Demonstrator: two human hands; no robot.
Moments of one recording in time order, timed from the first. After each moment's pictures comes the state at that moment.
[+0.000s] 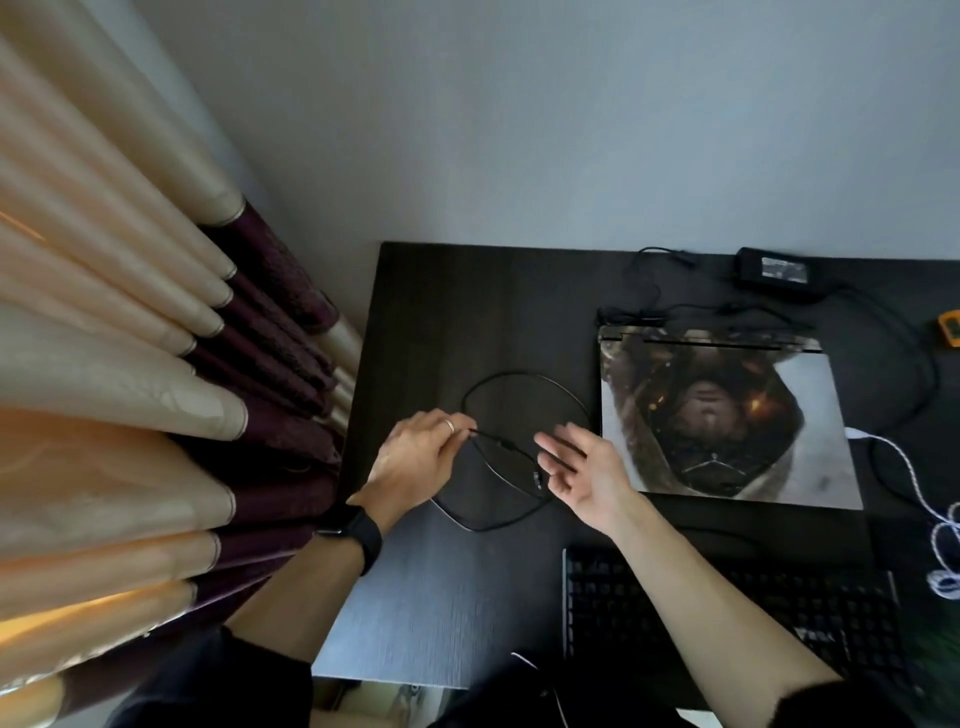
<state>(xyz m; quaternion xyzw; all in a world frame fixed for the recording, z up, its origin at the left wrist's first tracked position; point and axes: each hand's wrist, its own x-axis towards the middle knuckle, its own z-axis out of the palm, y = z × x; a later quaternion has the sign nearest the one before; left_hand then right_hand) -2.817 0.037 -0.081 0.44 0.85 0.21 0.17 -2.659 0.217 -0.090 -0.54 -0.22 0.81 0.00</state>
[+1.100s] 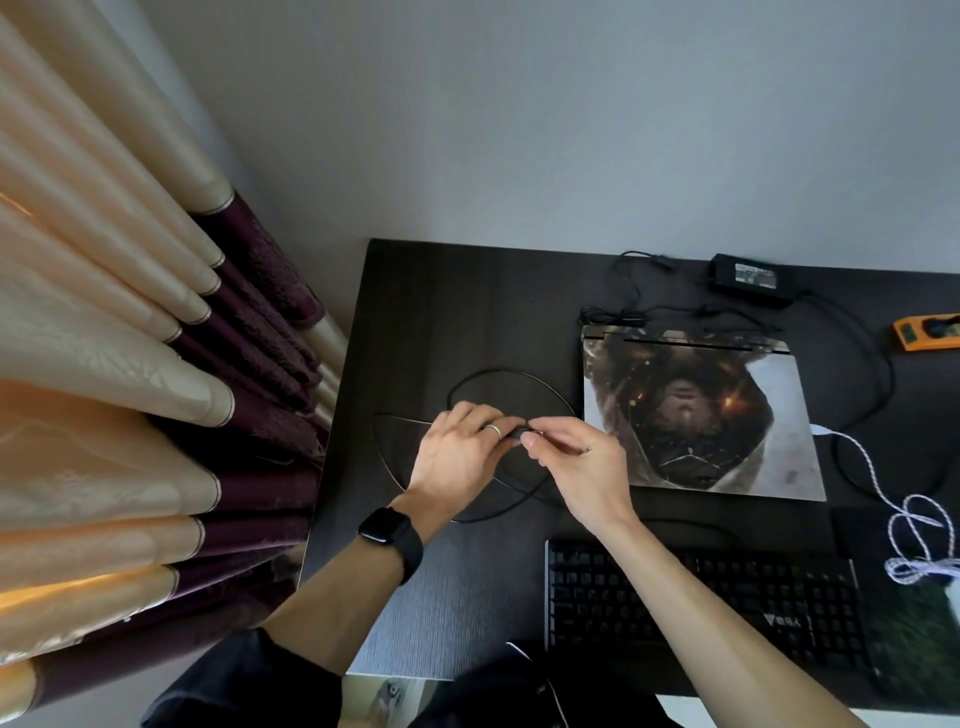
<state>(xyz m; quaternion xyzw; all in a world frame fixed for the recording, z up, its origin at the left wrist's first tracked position) -2.766 0.075 -0.075 0.52 0.82 0.23 -0.04 -2.640 0.189 -0.036 -0.41 -0.64 0.64 0.13</state>
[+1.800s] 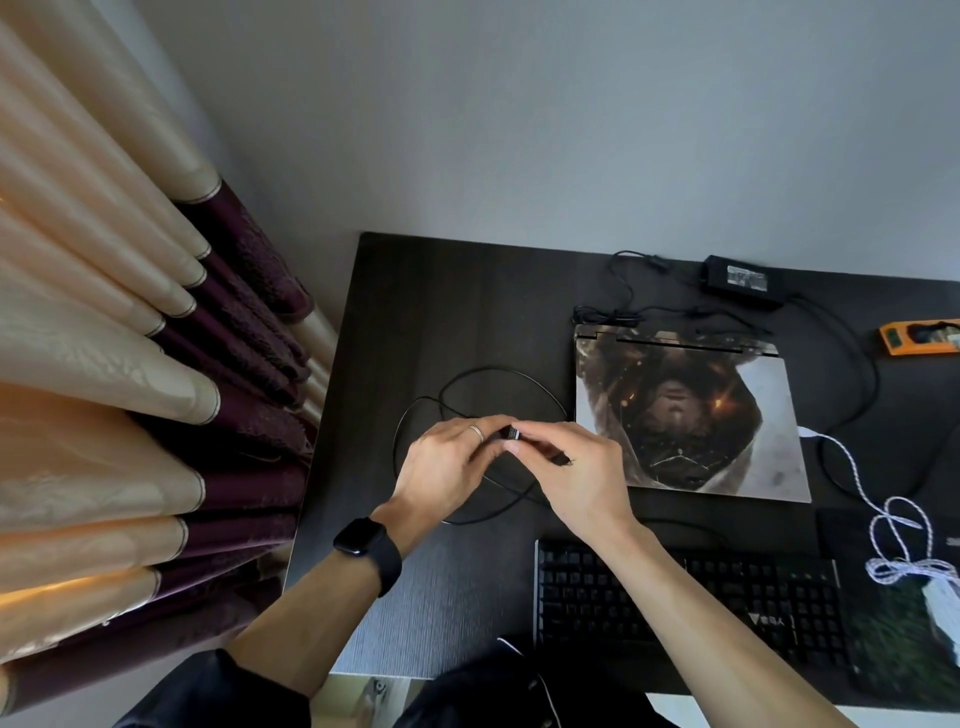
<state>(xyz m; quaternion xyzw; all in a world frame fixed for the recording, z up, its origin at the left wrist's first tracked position) -2.761 0.065 -0.066 0.46 0.82 0.32 0.08 -2.634 0.189 -0.032 -0.28 -0.83 0.44 0.21</state>
